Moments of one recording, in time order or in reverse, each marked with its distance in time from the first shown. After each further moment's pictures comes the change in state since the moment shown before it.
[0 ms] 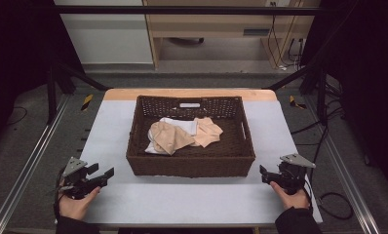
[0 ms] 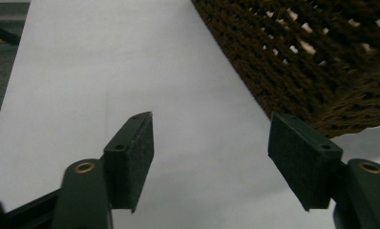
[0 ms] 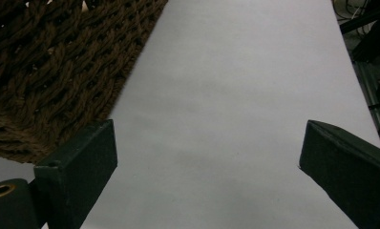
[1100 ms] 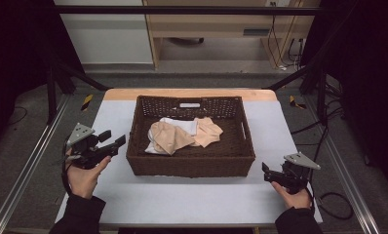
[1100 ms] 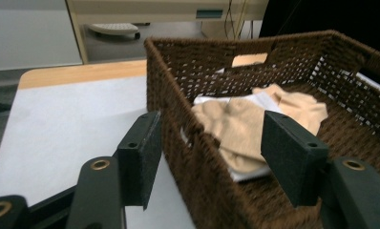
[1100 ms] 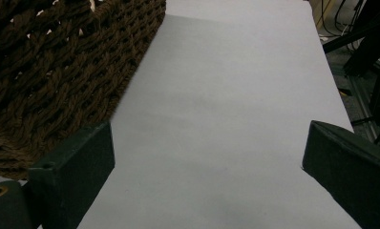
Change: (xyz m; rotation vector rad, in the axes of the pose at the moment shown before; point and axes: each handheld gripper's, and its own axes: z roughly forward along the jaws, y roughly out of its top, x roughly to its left) left arm -0.049 0.106 -0.002 -0.155 -0.065 0.046; right arm -0.005 0.001 -0.003 -0.064 -0.006 0.006
